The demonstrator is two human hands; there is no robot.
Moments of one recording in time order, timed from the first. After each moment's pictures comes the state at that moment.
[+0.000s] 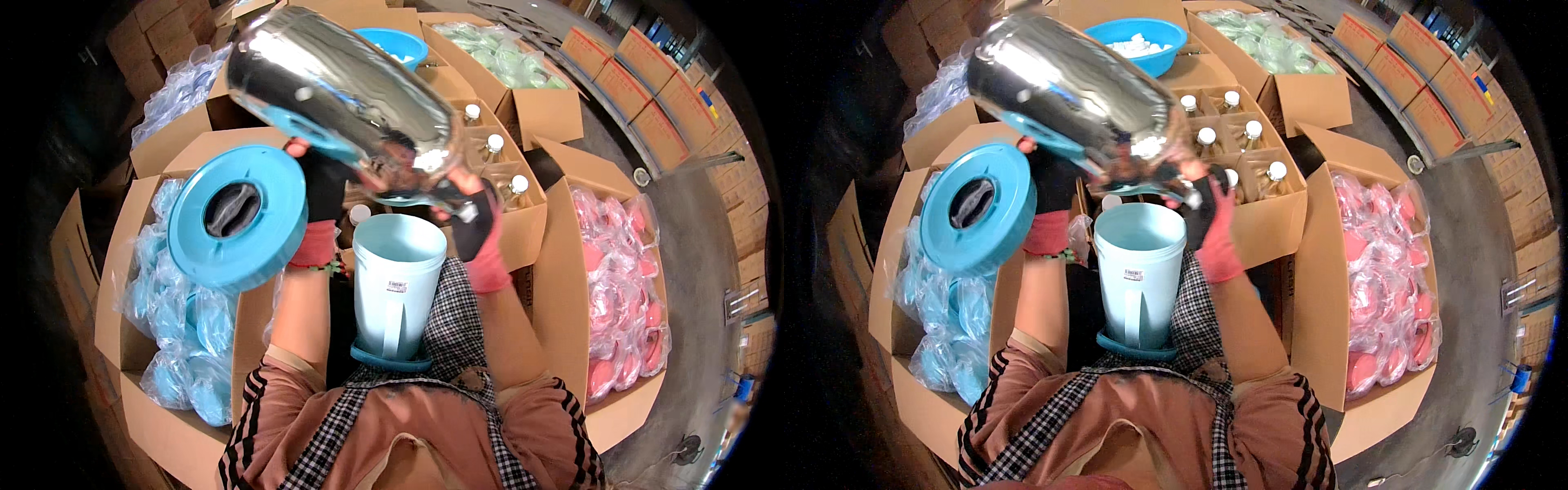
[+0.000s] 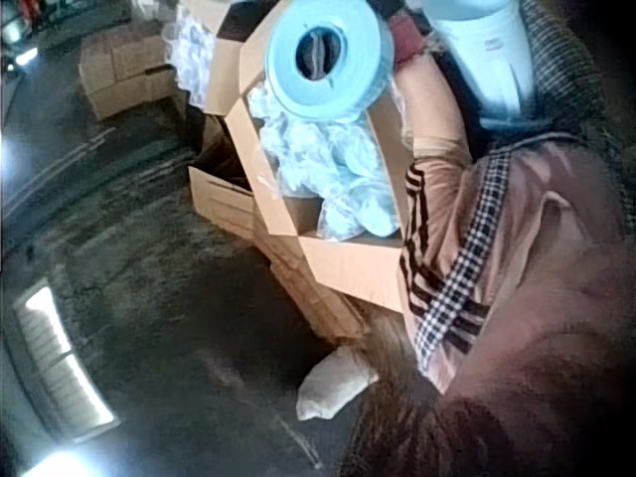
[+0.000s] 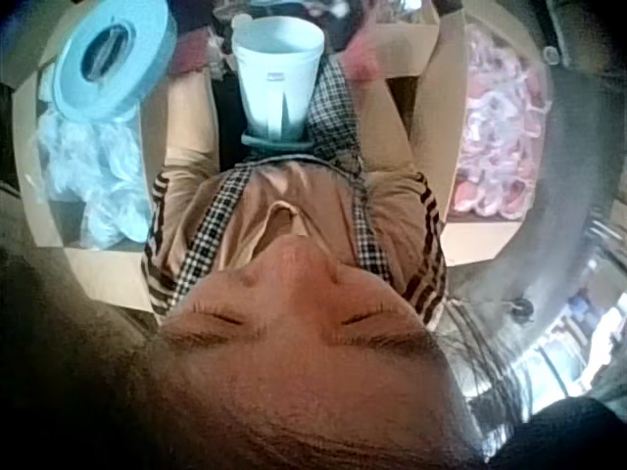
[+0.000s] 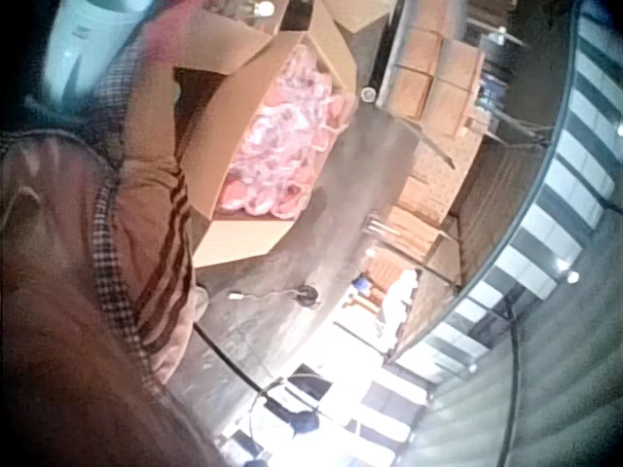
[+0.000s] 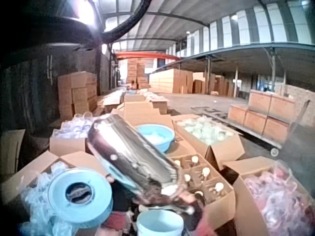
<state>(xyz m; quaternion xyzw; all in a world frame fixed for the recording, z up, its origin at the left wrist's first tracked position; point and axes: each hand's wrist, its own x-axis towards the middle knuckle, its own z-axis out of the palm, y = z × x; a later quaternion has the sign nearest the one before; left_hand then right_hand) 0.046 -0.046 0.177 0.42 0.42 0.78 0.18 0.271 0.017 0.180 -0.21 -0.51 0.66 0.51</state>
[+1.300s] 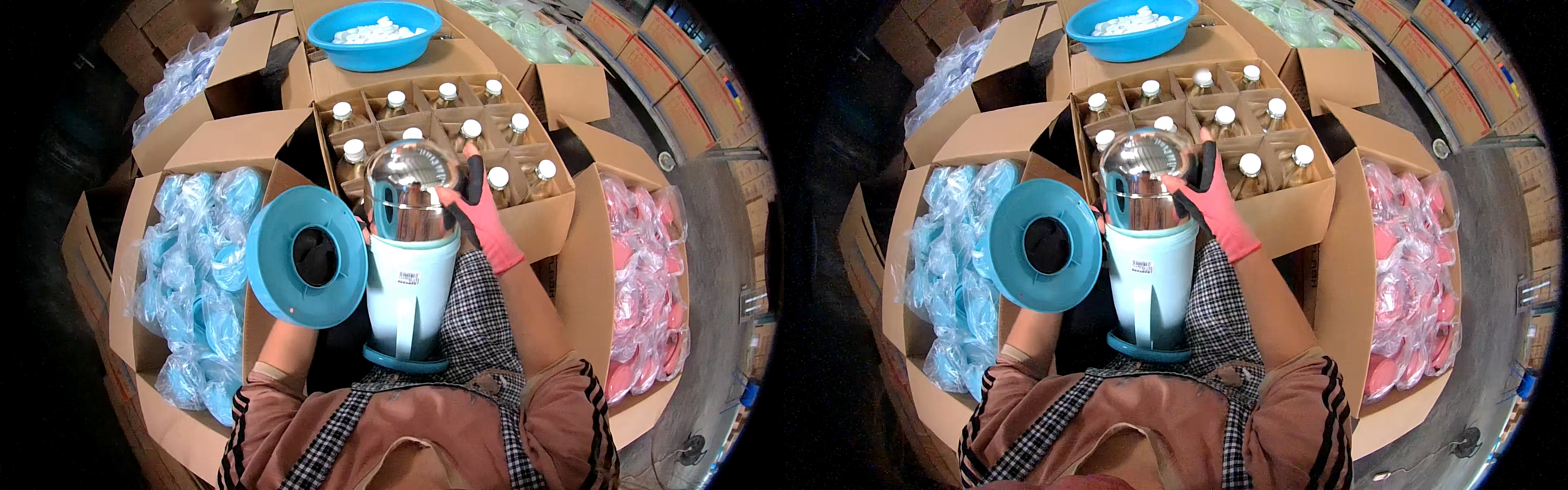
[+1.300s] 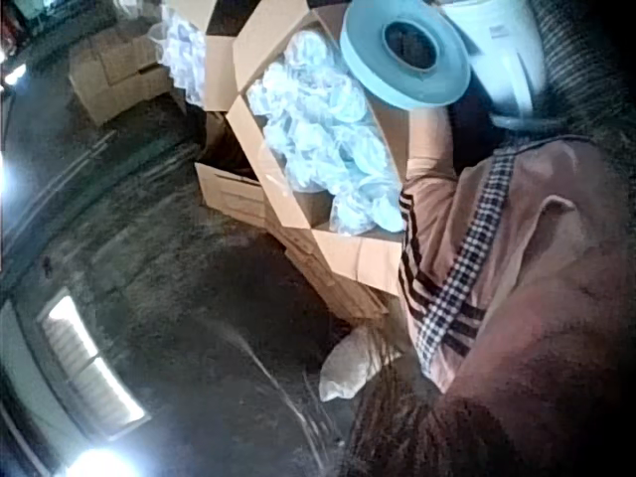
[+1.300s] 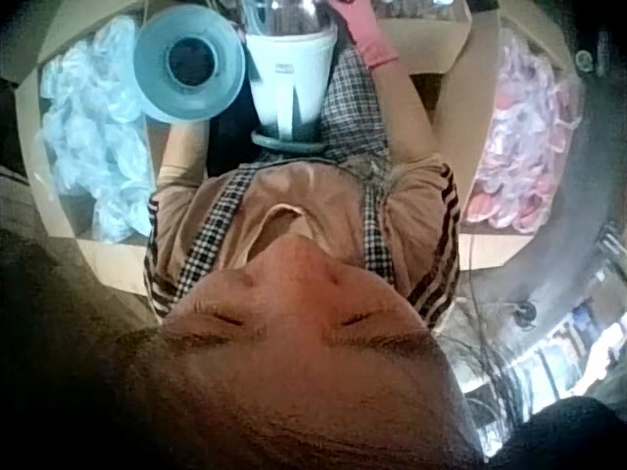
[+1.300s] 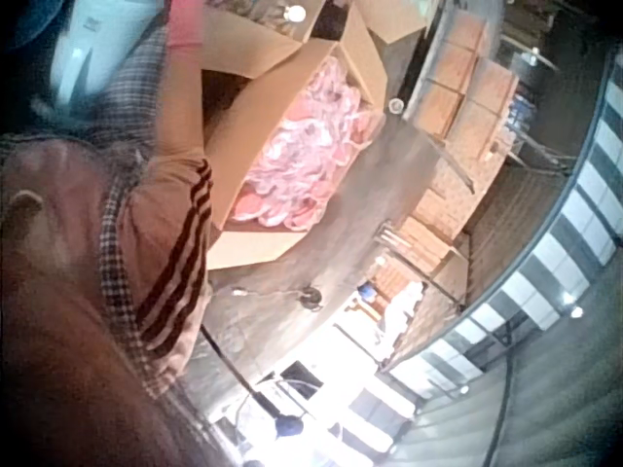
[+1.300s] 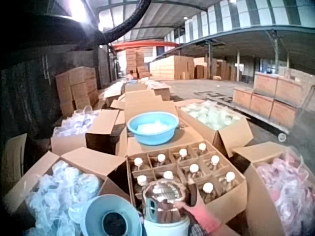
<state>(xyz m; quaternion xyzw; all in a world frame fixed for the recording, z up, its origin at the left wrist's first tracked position) 0.060 -0.107 0.134 0.25 0.18 0.73 0.62 0.251 0.051 0.141 -0.29 -0.57 0.66 0.38</state>
